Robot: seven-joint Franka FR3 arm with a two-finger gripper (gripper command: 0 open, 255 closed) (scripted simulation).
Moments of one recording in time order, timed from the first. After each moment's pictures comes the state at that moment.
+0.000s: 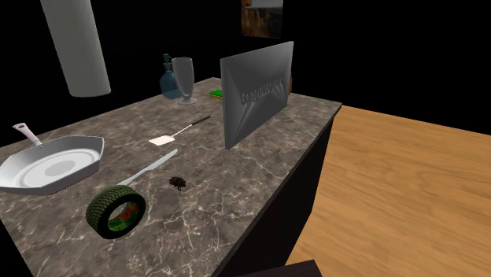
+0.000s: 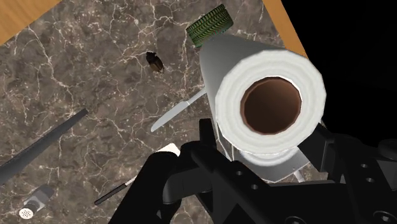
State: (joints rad) arm 0.20 -0.05 0.04 -1.41 0.09 1.29 0.03
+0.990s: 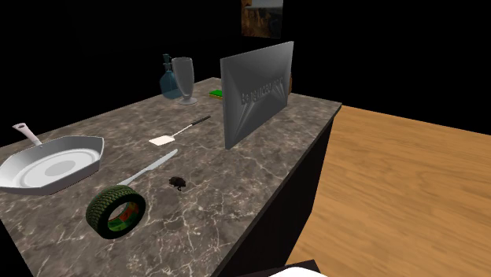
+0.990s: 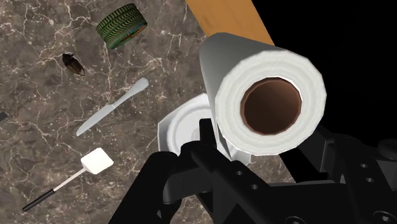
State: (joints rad) arm 0.39 0.11 0.22 -1.24 0.08 1.30 0.40
